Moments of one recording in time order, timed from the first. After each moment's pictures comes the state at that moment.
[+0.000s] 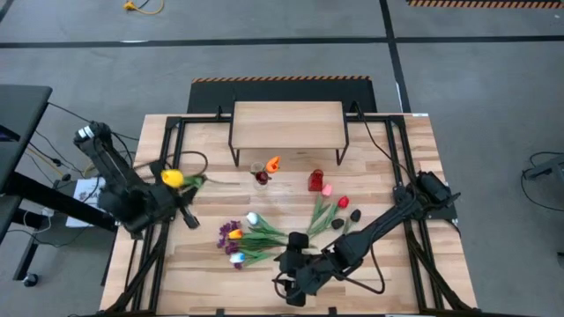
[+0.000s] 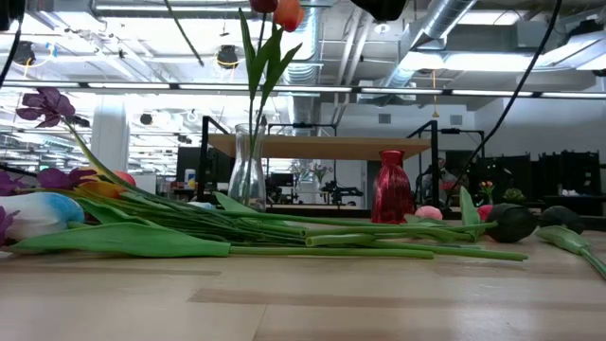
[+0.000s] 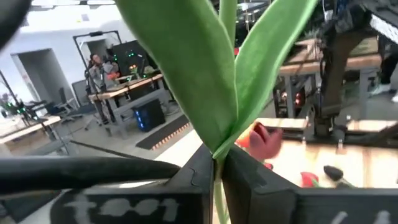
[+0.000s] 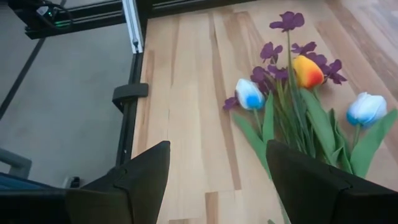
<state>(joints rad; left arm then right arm) -0.90 0.92 0.69 0.78 -1.51 0.71 0.61 1.97 1.51 -0.26 0.39 0.49</state>
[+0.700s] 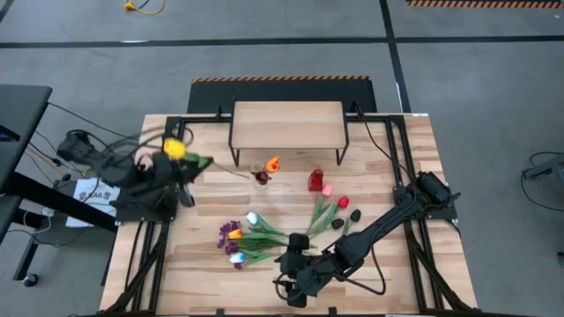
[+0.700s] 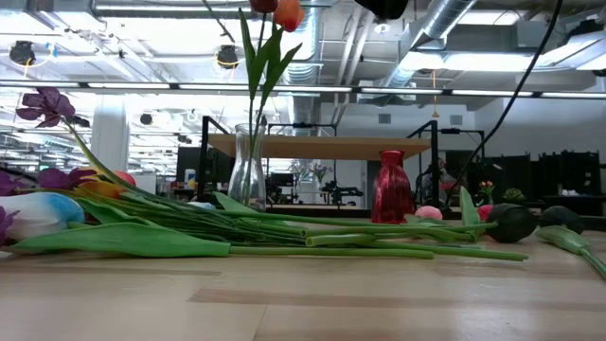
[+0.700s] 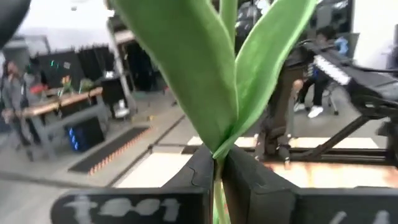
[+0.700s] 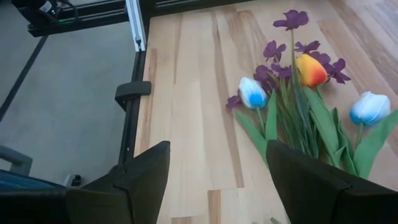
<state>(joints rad) -0.50 0.69 0.87 -0.09 -0.85 0.17 0.61 1.97 1.51 -0.26 0.39 0.49</state>
